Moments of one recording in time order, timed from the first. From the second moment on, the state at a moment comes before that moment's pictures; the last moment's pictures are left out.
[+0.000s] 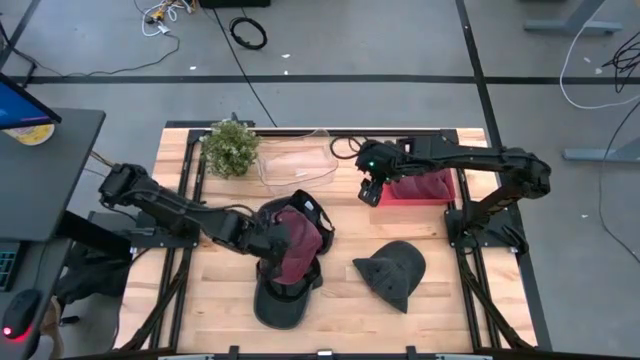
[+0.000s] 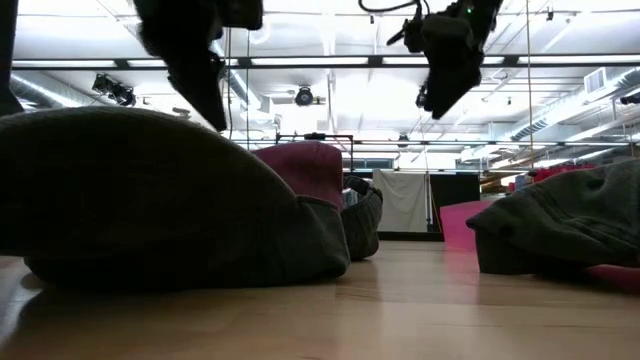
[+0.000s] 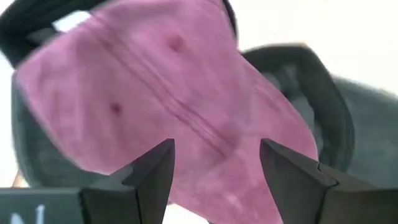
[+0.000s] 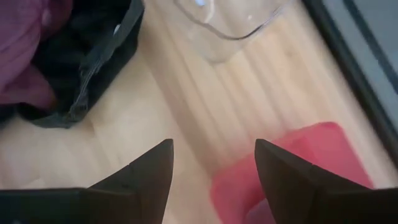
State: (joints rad) left arm -0.35 1.51 1.14 -0.76 -0.29 -0.59; right arm -0.17 1.48 1.37 -1.02 0.16 0.23
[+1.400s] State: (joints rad) left arm -0.16 1.76 1.14 -0.68 0.07 -1.00; right arm -0.19 1.22 1.00 -0.56 0.09 0.23
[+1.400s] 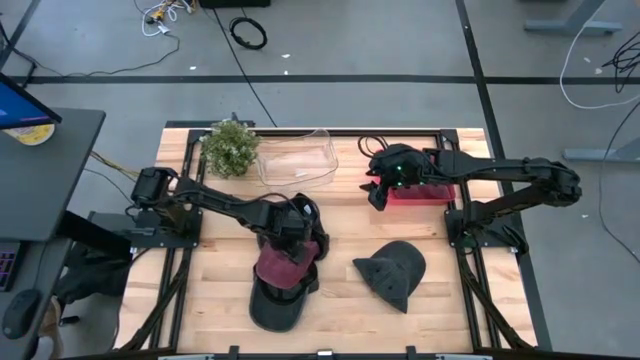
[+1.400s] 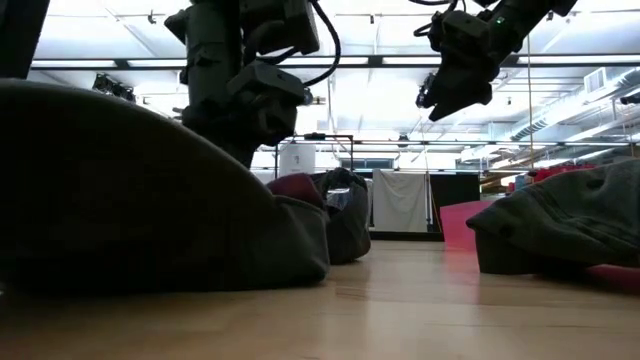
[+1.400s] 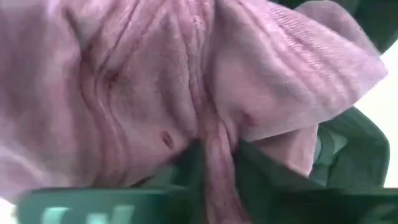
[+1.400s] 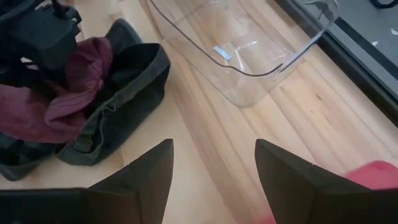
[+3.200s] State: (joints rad) left arm -0.17 1.71 1.87 -0.89 -0.48 0.04; right arm -0.23 1.22 1.00 0.15 -0.47 0.99
